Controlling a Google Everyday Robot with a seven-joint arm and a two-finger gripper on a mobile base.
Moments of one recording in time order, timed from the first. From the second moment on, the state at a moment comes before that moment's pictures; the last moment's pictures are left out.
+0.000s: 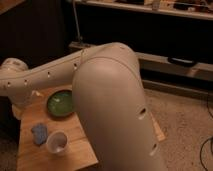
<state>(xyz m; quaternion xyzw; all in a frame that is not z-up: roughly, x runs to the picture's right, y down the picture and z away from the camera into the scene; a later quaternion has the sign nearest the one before) -0.373 0.080 0.692 -0.26 -0.03 0.32 0.91</state>
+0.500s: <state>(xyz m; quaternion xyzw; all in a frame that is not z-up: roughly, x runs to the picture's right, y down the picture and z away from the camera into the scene) -0.389 0.098 0.712 -0.28 -0.01 0.31 0.91</state>
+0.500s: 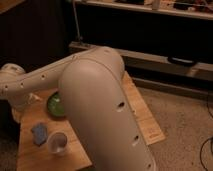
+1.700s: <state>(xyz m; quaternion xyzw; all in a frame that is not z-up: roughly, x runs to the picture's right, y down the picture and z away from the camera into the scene) -0.396 0.136 0.746 -0.30 0.01 0.32 0.90</state>
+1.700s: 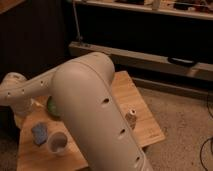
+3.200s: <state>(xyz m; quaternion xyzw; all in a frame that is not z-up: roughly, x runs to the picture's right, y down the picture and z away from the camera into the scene) -0.399 0.182 0.778 -0.31 0.04 0.33 0.89</state>
